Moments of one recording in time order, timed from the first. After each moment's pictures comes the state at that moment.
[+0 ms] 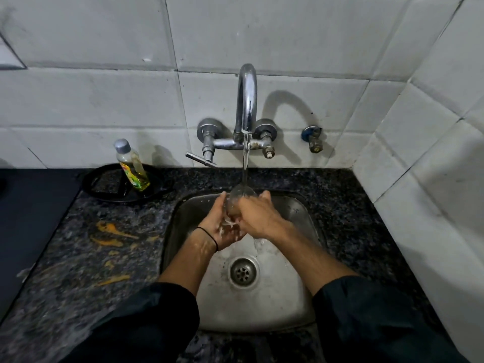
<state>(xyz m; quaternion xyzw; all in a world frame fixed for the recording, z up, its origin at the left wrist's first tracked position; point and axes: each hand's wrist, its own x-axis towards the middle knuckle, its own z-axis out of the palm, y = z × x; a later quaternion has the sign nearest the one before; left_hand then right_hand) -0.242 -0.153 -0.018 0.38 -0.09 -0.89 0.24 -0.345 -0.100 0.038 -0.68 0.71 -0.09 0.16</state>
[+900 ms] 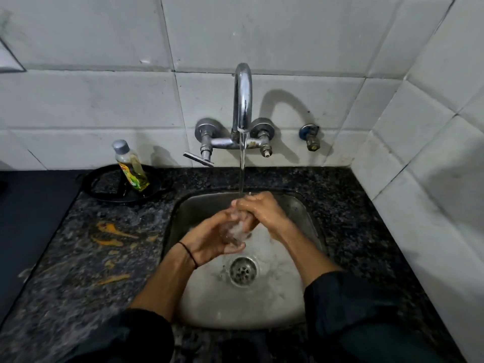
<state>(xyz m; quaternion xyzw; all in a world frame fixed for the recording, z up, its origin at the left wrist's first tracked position) -0.202 -0.126 0.000 0.31 -0.35 -0.87 0.16 -0.364 -0.097 0.014 -0.39 0.64 -0.47 0.47</state>
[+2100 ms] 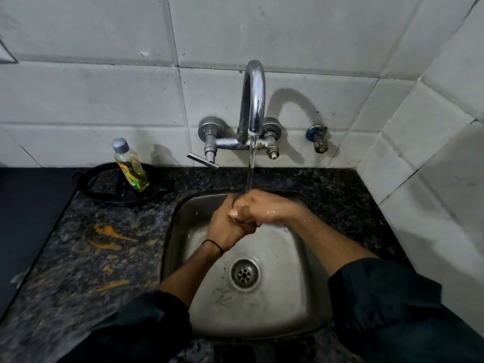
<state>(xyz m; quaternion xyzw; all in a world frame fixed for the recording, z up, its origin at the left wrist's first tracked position) -0.237 -0.147 -0.015 0.47 -0.71 -0.47 0.23 -0.377 -0.125 0.053 -0.62 0.60 -0.14 0.48</state>
